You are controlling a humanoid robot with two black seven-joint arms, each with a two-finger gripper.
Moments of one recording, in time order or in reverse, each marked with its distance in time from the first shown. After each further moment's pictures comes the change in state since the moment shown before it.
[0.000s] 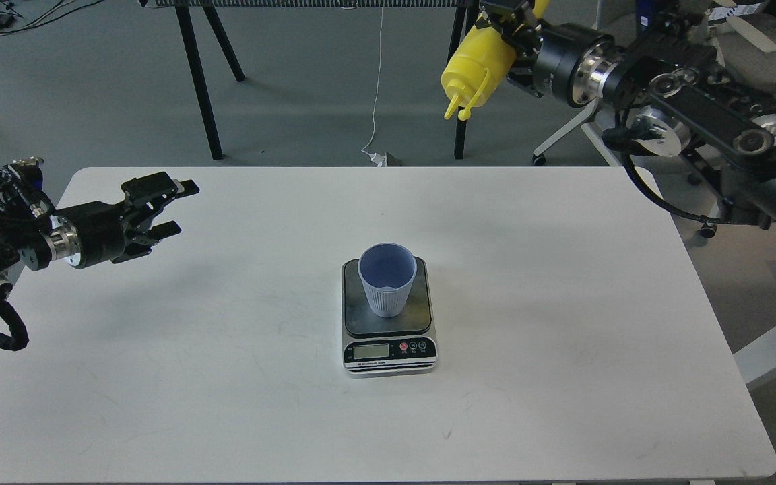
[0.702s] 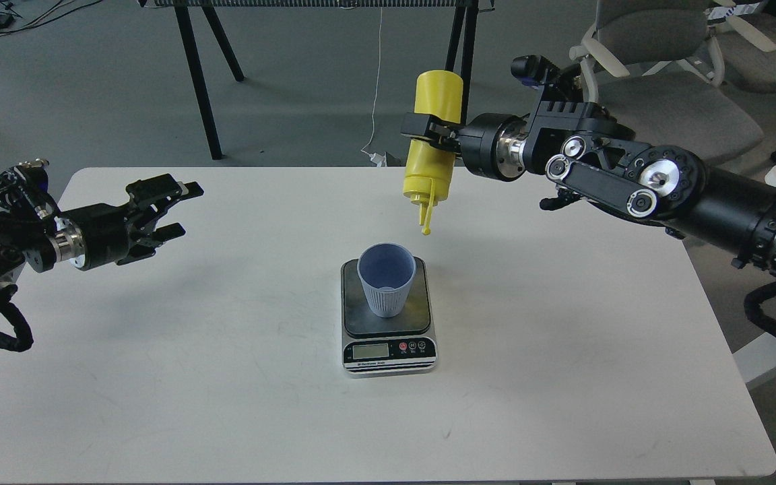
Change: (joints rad) left arm 0.001 -0.010 -0.001 0.000 0.000 0.000 0.000; right arm 0.033 0.145 -0.268 -0.010 -0.140 -0.027 -0.017
